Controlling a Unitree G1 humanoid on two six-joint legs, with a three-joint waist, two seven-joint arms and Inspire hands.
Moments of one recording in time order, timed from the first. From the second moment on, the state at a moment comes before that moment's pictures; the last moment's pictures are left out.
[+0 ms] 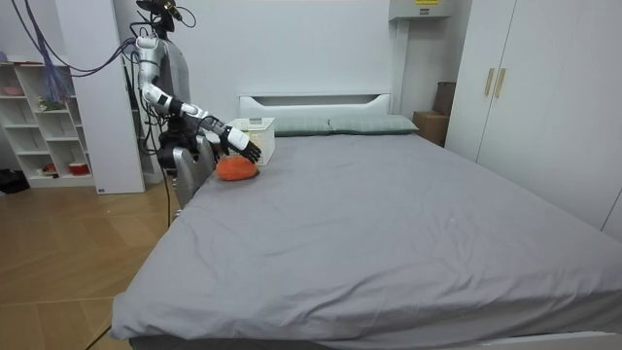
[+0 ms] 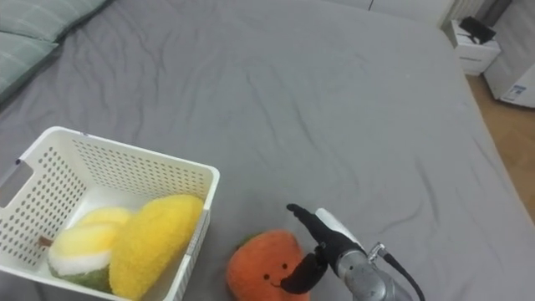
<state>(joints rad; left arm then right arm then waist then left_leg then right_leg) 0.15 0.20 0.19 1.06 0.01 0.07 0.22 0.09 -0.31 0.27 0.27 -0.45 0.12 0.24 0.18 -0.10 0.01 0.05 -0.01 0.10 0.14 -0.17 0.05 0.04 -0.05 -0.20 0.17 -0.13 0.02</state>
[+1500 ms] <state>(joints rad) 0.27 0.17 0.11 1.00 0.06 0.10 0.27 -0.04 -0.21 0.27 0.74 -0.30 0.05 -0.19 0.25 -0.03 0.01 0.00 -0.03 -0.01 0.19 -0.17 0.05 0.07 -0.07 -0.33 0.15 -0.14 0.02</state>
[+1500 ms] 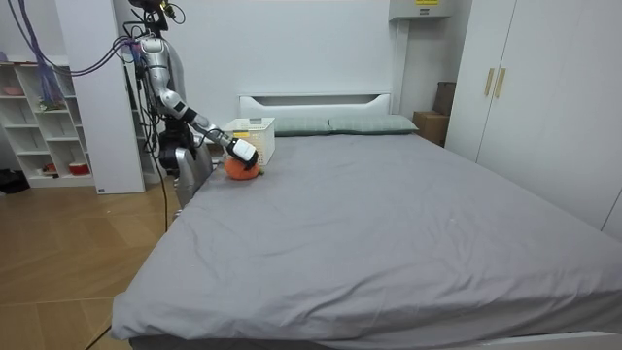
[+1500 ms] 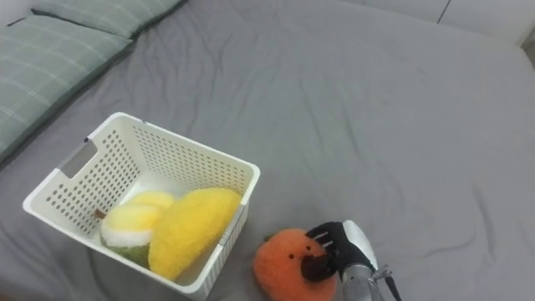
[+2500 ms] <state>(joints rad) 0.25 0.17 0.18 1.02 0.08 0.08 0.27 -0.03 -0.26 0.17 0.42 -0.28 0.00 -0.25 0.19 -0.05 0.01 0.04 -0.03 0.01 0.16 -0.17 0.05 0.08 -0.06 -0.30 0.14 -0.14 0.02</state>
